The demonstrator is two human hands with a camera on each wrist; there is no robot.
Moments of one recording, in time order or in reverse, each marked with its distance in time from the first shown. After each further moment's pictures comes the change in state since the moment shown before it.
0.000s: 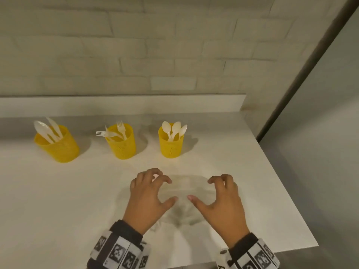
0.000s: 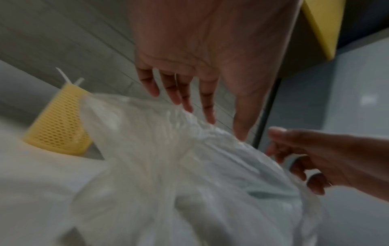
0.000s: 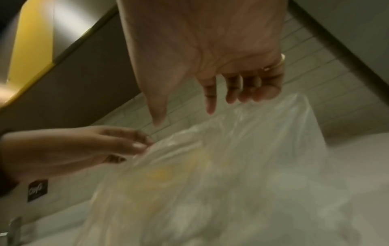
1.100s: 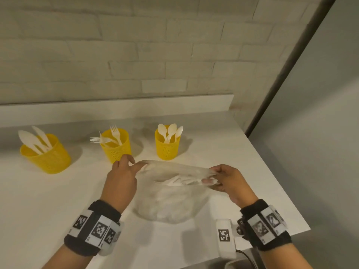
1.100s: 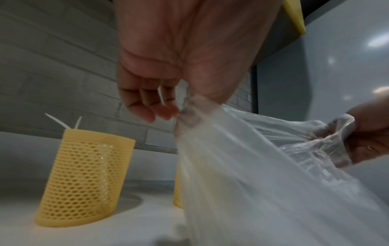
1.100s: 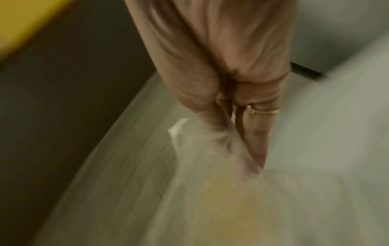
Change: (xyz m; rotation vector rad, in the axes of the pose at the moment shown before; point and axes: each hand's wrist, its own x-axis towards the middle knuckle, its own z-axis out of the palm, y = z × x) left_hand 0.045 -0.069 -0.035 0.252 0.019 0.054; right_hand 0.053 -0.002 -0.020 0.828 -0.271 0.540
